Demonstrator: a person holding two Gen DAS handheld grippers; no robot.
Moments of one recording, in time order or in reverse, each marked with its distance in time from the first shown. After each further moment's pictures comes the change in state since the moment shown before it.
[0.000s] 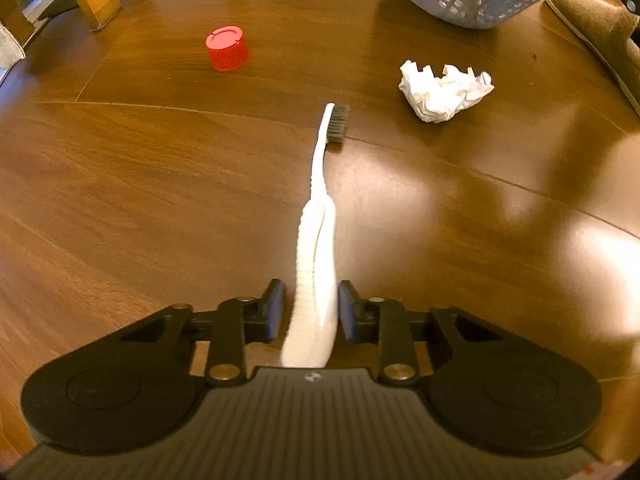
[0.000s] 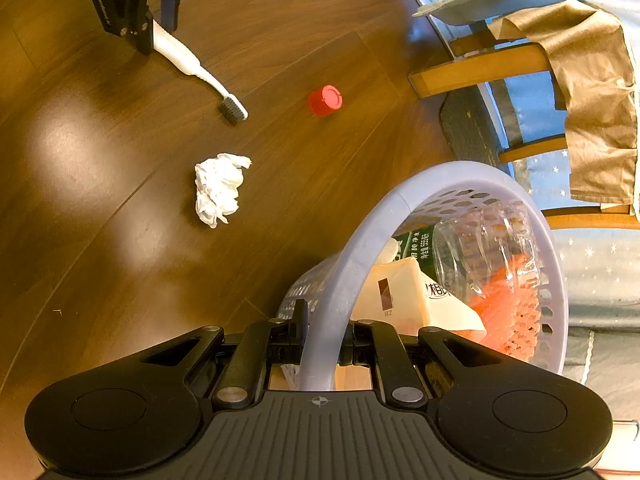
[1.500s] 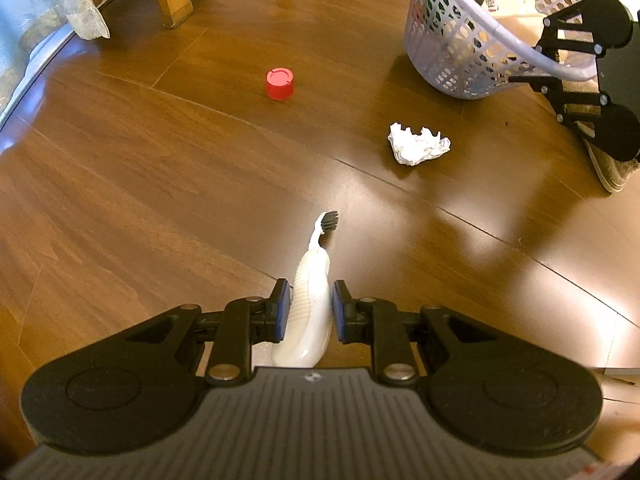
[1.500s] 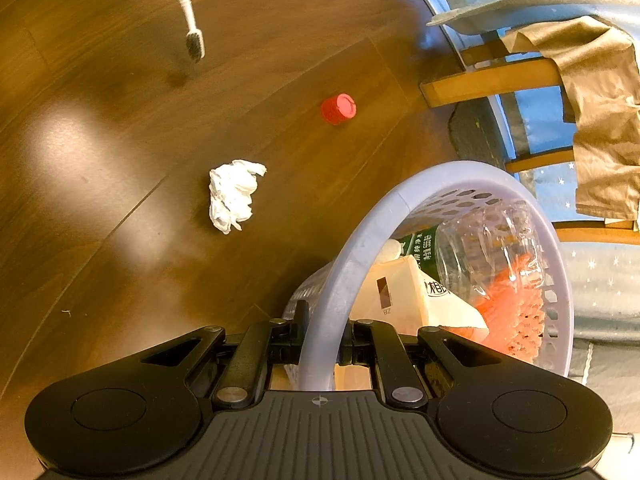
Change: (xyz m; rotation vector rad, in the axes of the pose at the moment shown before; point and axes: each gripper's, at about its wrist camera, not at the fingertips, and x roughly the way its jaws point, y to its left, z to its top) left arm -0.124 0.007 -0.006 -0.194 -0.004 -0.004; right arm -0.007 0.006 0.002 -0.039 -0.007 0.012
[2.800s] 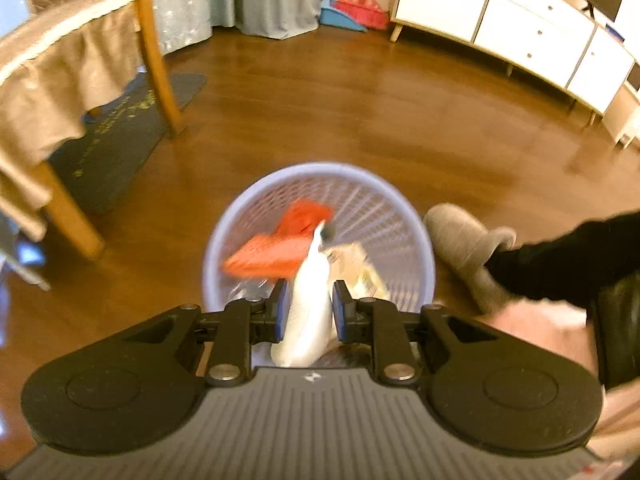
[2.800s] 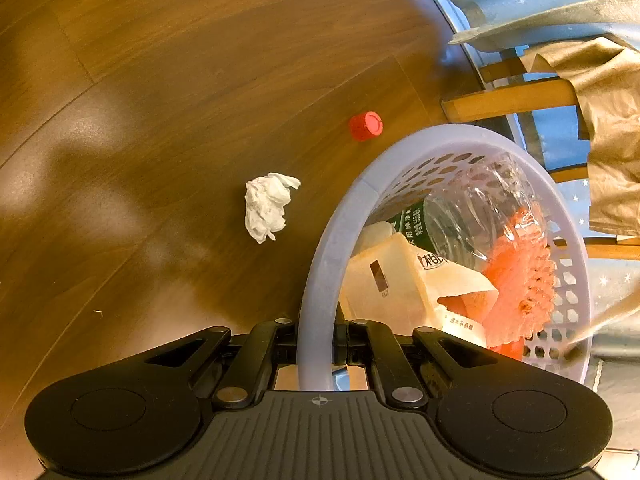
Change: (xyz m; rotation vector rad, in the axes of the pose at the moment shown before) left arm -0.138 -0.137 0.207 0.194 -0.272 -0.166; right arm -0.015 0.013 -0.003 -0.030 -0.038 0.050
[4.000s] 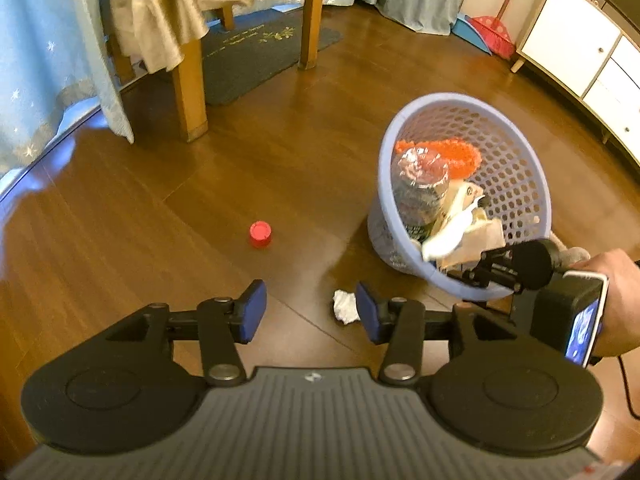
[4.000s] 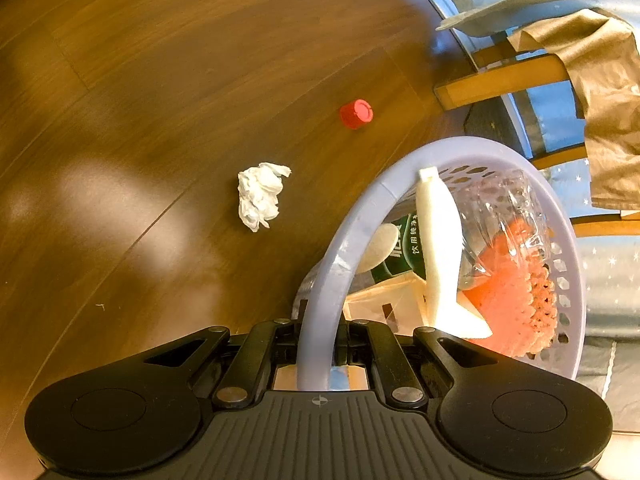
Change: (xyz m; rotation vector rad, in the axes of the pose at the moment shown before) left arm -0.025 0.088 -0.140 -0.361 0.008 0.185; right arm 0.007 -0.020 -0.001 0.054 0.005 0.029
